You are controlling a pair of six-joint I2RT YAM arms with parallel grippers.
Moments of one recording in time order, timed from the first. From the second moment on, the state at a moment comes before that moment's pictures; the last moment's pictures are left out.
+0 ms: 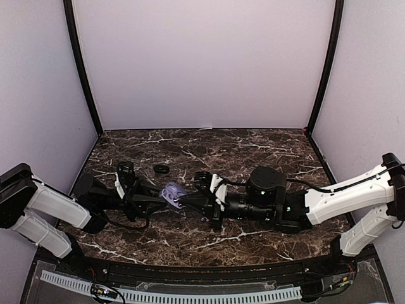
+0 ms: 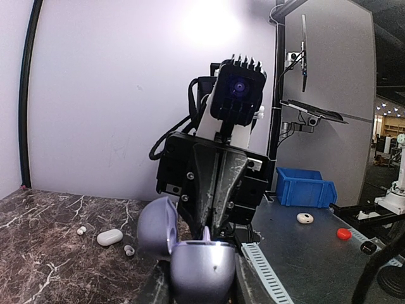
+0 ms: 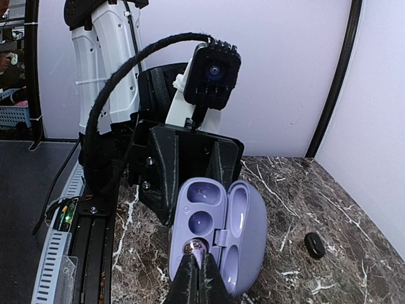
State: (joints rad) left arm -0.75 1.39 0.27 1.51 0.88 -0.40; right arm 1.30 1.45 0.79 0.58 -0.08 -0.19
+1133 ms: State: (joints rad) left arm -0.75 1.36 0.26 1.50 0.87 -0.38; right arm 1.31 1.37 0.74 0.57 -0.06 -0.20
